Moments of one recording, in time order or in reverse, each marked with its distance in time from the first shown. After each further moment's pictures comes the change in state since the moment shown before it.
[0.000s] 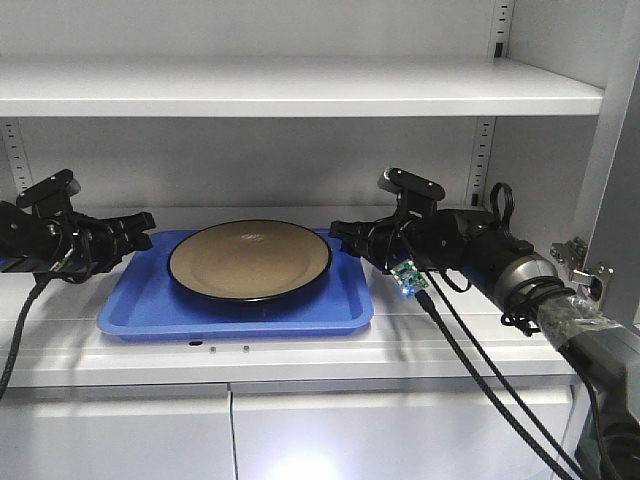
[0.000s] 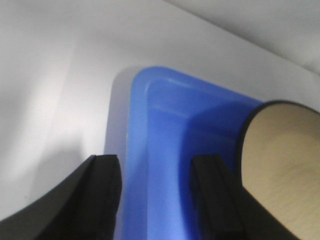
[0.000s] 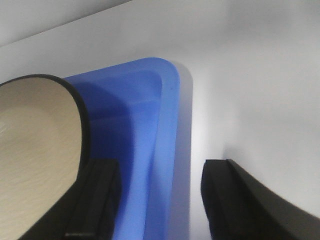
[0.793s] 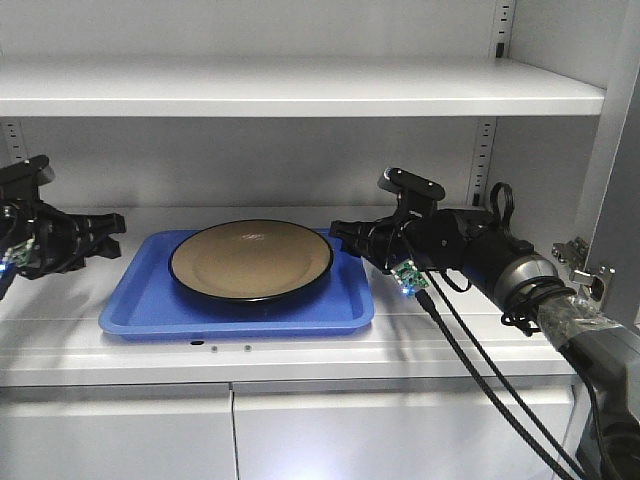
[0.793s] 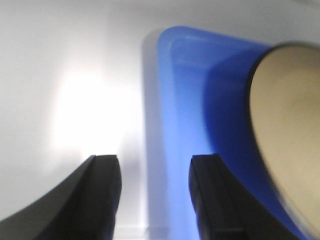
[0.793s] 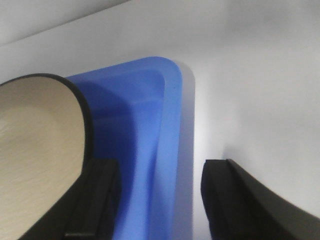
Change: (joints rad) left arm 0.043 -0.177 0.081 0.210 0.230 0.000; right arm 0.000 0.000 0.000 0.000 0.000 0.000
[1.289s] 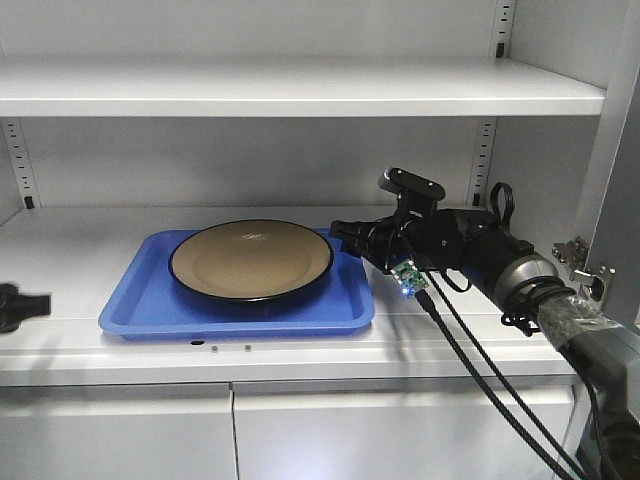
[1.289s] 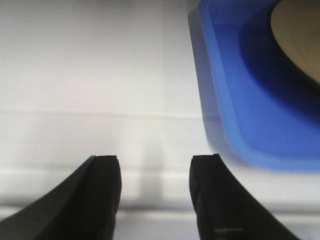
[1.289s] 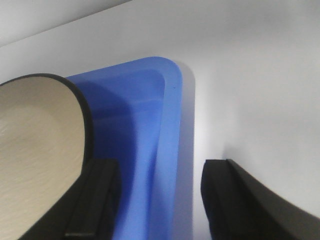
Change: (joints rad) left arm 0.000 -0.579 0.792 0.220 -0.384 0.000; right arm 0.000 0.000 0.000 0.000 0.000 0.000
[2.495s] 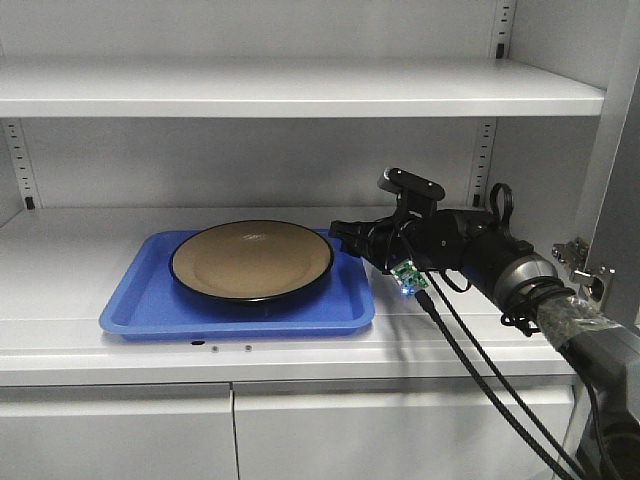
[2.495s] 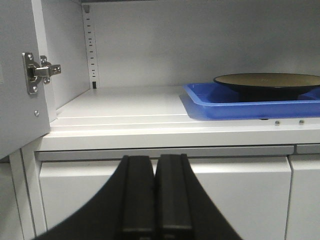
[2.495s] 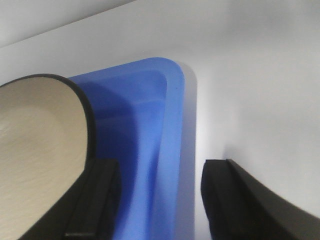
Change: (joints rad) left arm 0.000 -1.363 1.072 0.077 -0.360 0.000; right arm 0.000 0.000 0.000 -0.001 -0.001 0.000
